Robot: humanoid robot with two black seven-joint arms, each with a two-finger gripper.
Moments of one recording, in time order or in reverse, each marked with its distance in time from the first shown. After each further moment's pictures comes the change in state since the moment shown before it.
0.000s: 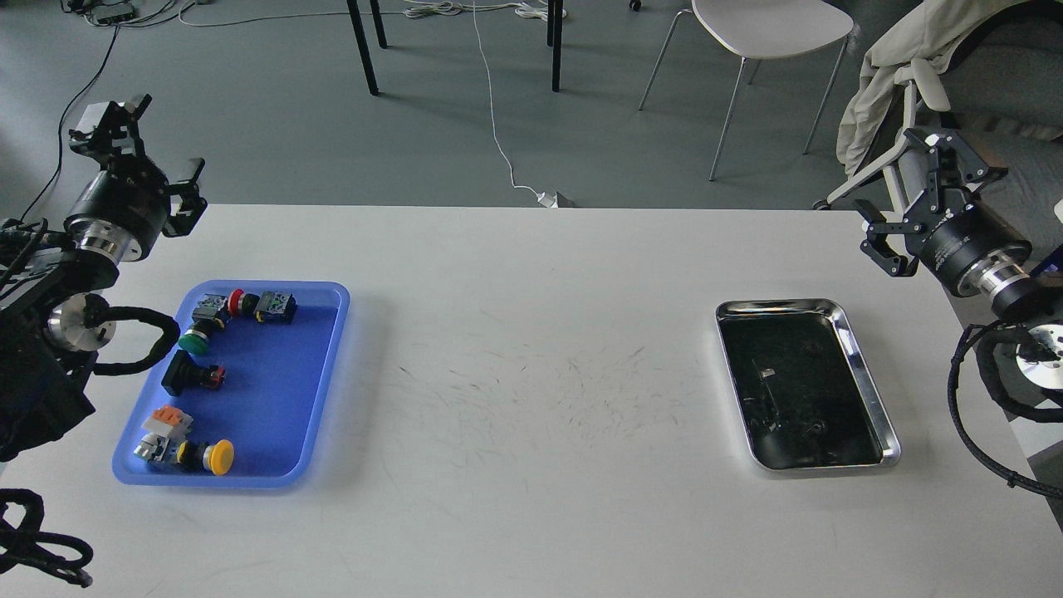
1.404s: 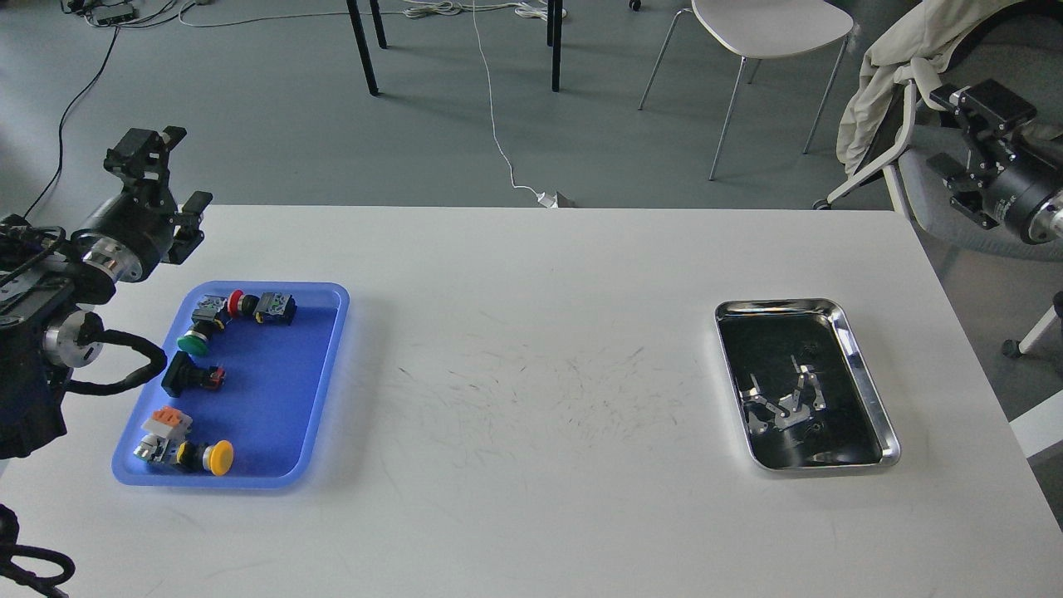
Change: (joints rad) left arm 0.017 0.007 0.124 0.019 0.179 0.030 0.000; right arm 0.212 -0.009 -0.239 -0.242 -0.429 -0.102 0.000
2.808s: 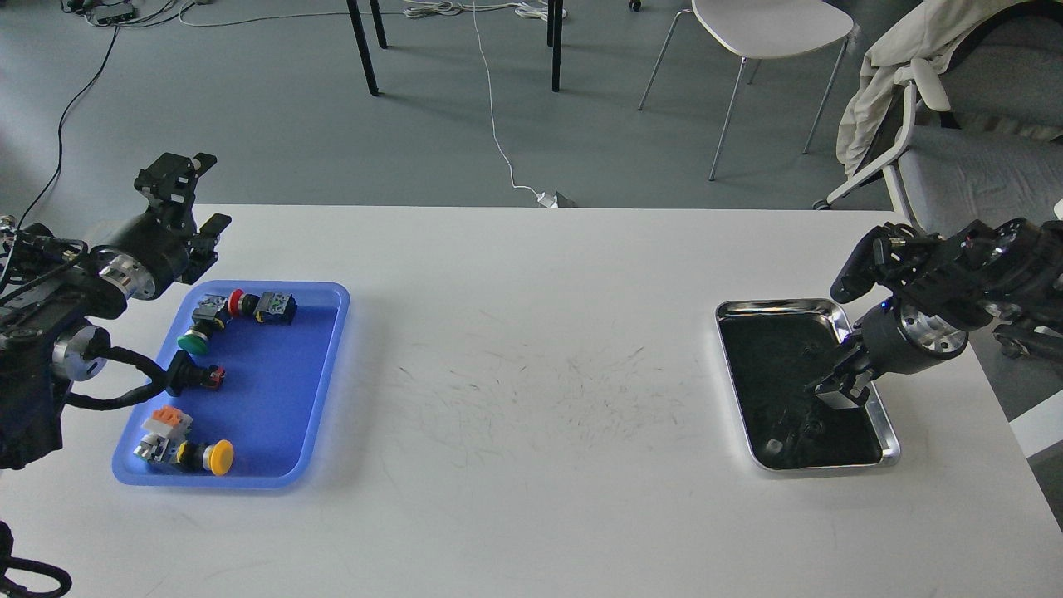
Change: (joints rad) left arm 0.015 -0.004 0.074 0.003 0.077 -0.003 0.000; right arm 0.357 0.101 -0.430 0.383 -1.647 0.199 0.000
